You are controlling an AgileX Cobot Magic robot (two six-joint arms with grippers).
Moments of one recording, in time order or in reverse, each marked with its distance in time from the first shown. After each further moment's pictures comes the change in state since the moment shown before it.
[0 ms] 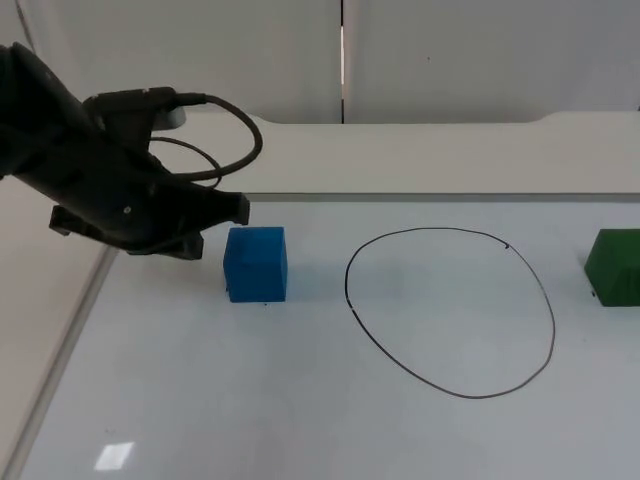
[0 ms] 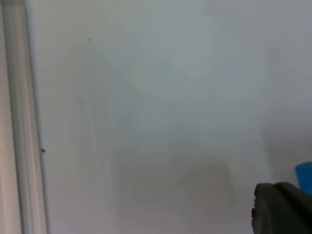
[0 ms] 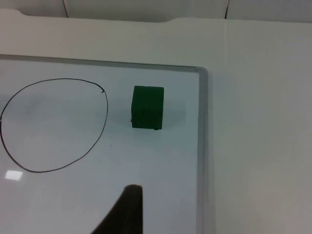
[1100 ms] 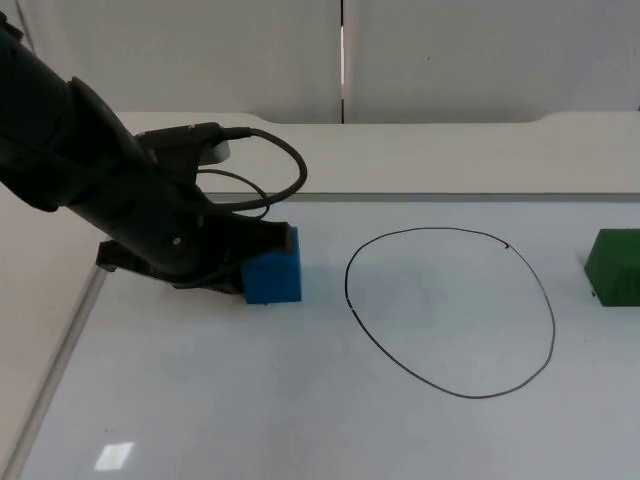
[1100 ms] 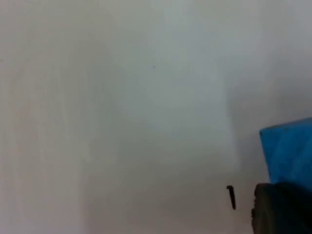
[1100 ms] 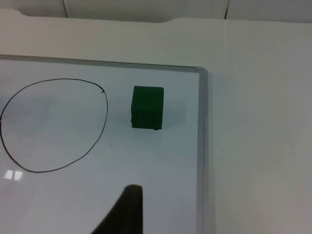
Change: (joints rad) right arm 0.000 0.000 0.000 0.000 0.000 0.000; left arm -0.093 0.039 0.000 -0.089 0.005 -0.024
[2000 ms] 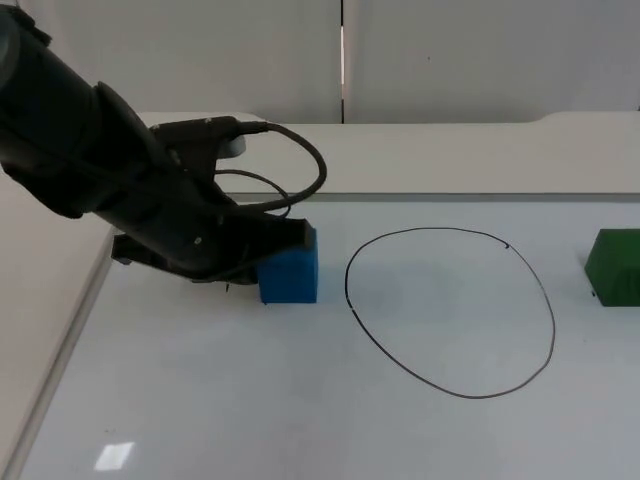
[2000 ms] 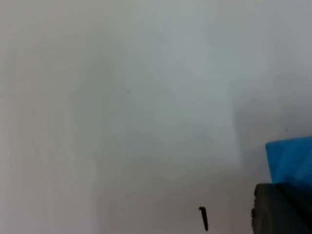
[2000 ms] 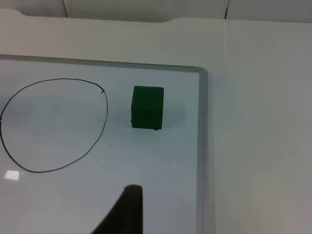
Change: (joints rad) right arm 0.000 0.000 0.000 0.000 0.000 0.000; left arm -0.058 0.000 0.000 -0.028 -0.088 -0.002
